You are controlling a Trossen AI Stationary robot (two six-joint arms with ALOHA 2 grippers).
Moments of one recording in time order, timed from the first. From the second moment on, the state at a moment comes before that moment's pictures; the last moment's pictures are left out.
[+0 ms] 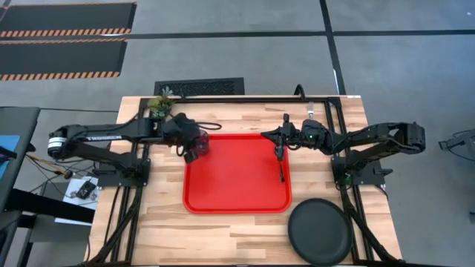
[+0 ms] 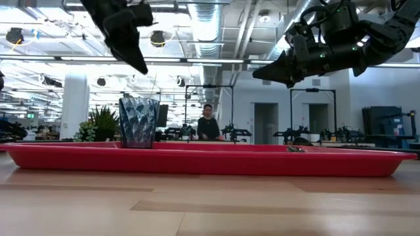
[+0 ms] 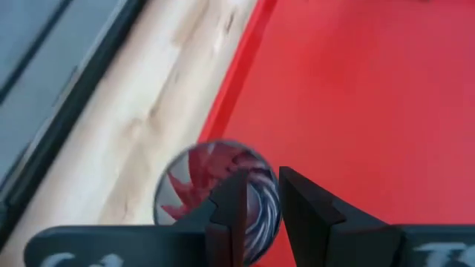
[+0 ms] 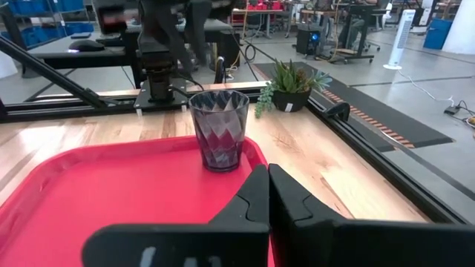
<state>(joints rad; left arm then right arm) 0.17 1.12 0.93 -0.70 -0.19 -0.09 -0.28 1.28 0.39 0.80 -0.07 -0.01</state>
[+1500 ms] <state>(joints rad) -0.13 0.54 0.16 0.25 -0.17 -0.04 0.53 1.27 0.75 -0.42 0.24 0.72</state>
